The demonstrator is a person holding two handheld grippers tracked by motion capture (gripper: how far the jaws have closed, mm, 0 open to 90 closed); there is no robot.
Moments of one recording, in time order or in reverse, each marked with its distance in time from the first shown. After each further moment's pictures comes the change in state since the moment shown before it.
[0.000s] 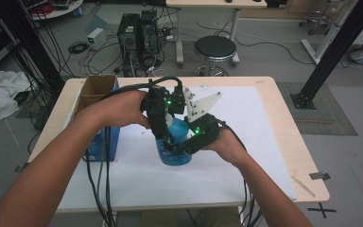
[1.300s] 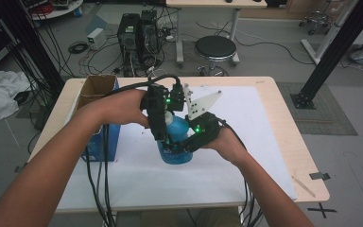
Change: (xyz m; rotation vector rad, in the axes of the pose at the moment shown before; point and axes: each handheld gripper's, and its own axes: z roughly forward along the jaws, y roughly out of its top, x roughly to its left) left arm 0.007 -0.004 0.002 -0.001 -0.014 -0.056; right arm -0.004 0.000 -0.001 -0.006 -0.008 0.016
